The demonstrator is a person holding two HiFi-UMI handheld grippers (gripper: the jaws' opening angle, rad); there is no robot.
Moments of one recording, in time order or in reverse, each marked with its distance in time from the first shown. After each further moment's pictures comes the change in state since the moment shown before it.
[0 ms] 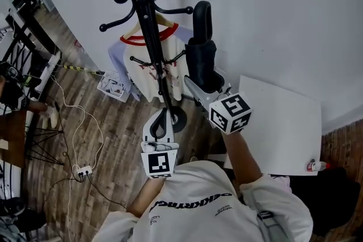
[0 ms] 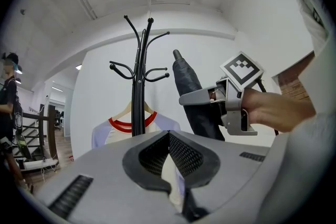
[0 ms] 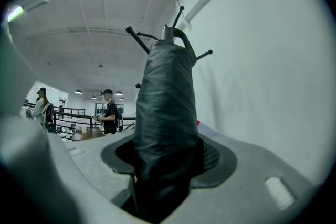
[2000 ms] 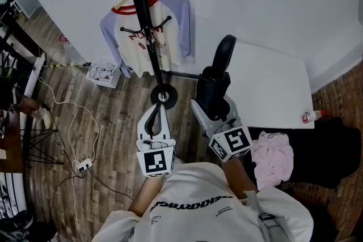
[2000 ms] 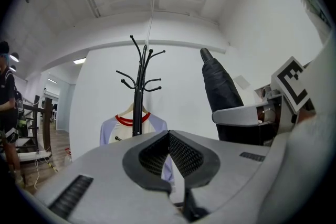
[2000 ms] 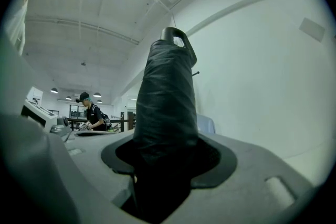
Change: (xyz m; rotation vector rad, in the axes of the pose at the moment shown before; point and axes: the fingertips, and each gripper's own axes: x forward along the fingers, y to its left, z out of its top) left arm -0.170 -0.023 0.013 -0.068 0.007 -0.095; right arm -0.196 0.161 -0.054 0.036 -0.063 -0.274
